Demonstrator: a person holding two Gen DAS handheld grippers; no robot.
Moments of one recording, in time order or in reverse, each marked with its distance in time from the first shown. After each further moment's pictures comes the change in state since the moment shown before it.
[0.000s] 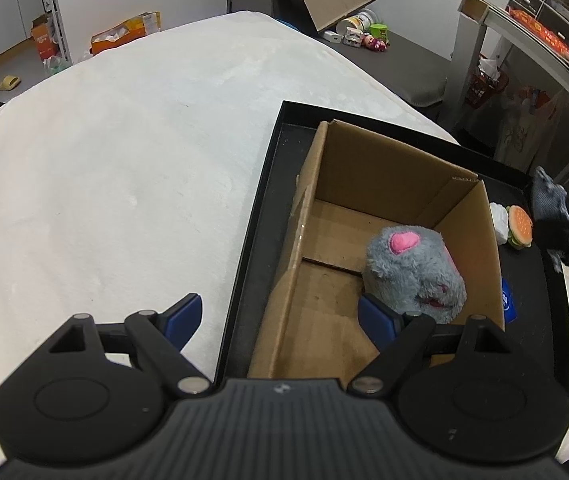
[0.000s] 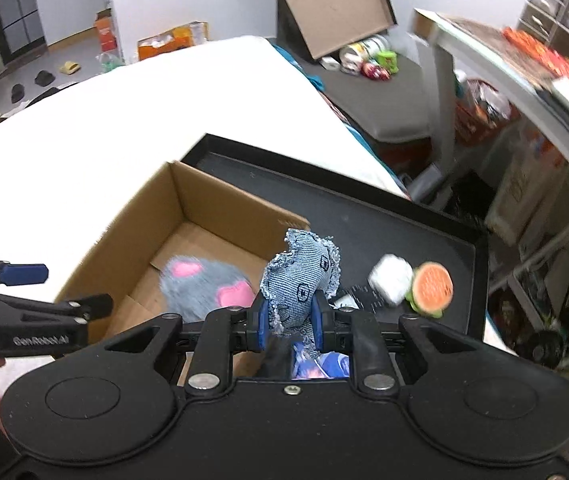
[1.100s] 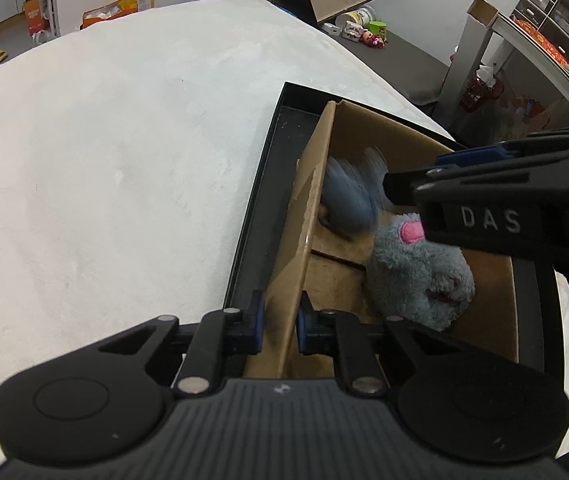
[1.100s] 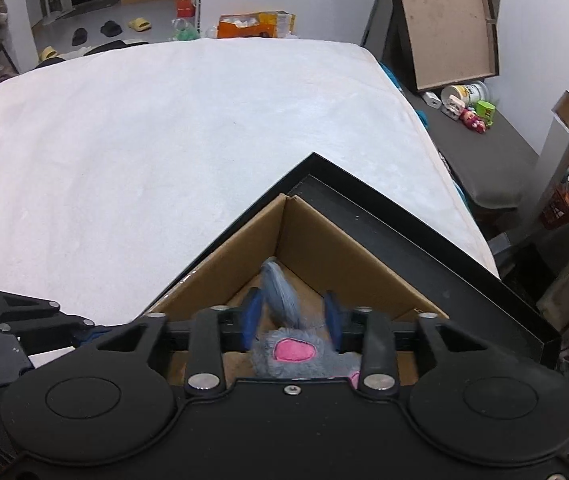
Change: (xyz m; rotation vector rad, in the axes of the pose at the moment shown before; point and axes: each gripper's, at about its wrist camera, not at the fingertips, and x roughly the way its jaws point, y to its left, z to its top) left arm 0.023 0.022 -0.008 -0.054 0.016 -0.090; right arm 0.045 0.089 0.034 -0.240 -0.006 0.079
